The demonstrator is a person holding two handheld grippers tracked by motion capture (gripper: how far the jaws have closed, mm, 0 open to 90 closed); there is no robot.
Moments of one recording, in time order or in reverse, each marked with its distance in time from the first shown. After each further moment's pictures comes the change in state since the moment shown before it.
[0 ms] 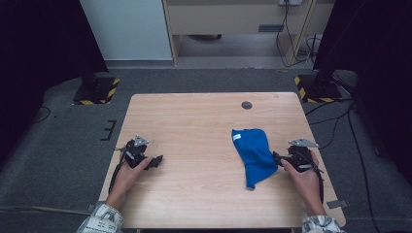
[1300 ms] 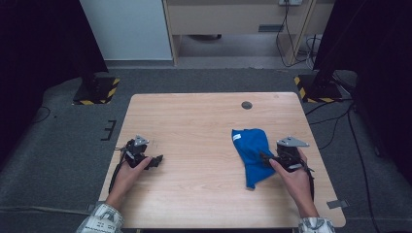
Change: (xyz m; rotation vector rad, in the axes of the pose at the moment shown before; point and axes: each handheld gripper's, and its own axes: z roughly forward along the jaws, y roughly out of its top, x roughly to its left) left arm 0.000 0.001 0.001 0.000 -0.001 0.002; right arm 0.043 0.020 -0.015 -0.085 0.160 -0.080
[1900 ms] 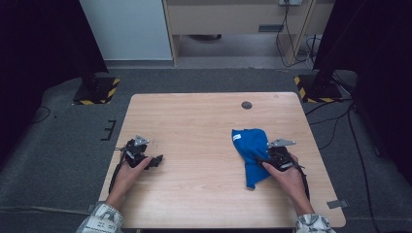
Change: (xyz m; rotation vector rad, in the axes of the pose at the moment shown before) left arm 0.000 0.000 0.000 0.000 0.001 -0.001; right arm 0.002 -0.015 0.036 0.161 0.047 -0.037
